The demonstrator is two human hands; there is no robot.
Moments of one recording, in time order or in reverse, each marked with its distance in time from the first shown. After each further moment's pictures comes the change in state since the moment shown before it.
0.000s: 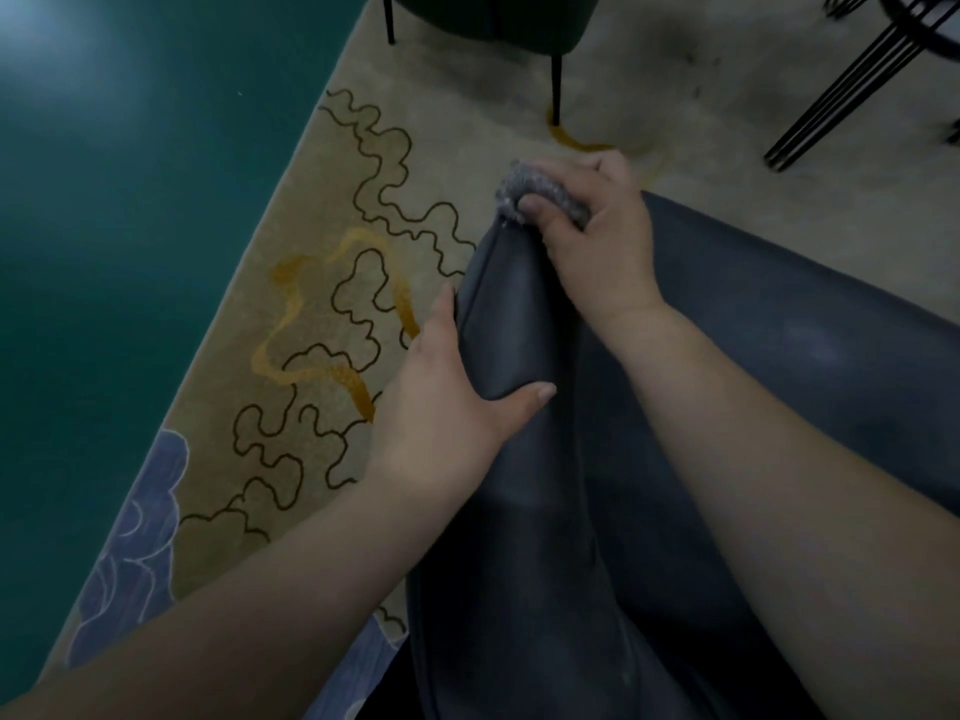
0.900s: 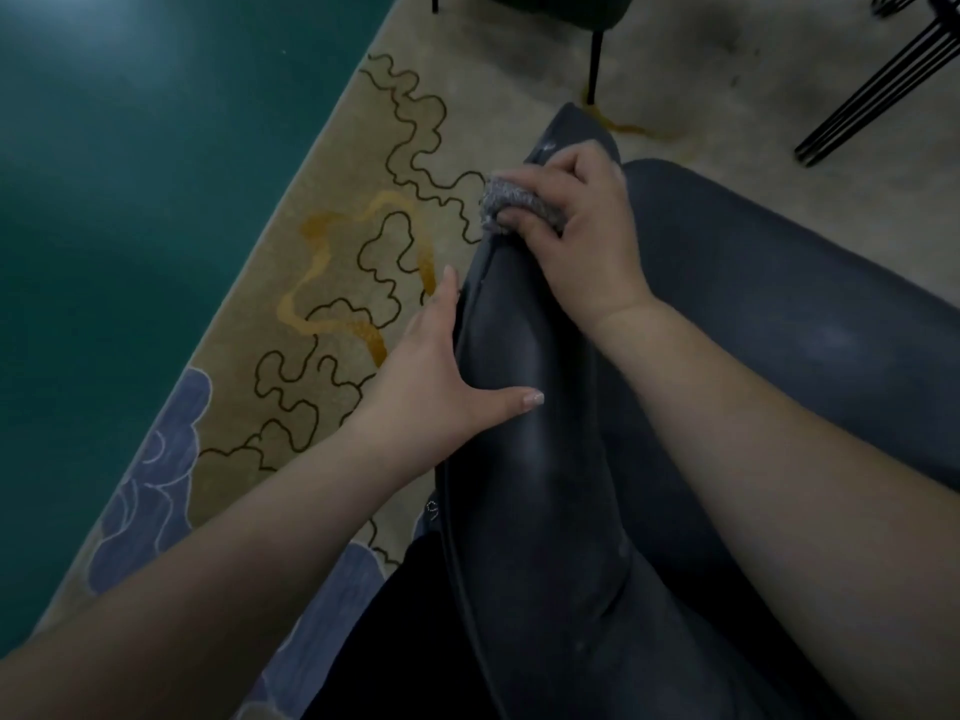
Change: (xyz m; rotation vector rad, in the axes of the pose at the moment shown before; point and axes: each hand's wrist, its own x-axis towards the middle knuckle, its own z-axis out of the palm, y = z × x) left_hand -0.061 -0.024 -0.030 0.010 -0.182 -0.020; right_hand -0.068 -0.036 0.006 -0.189 -0.130 -0.217
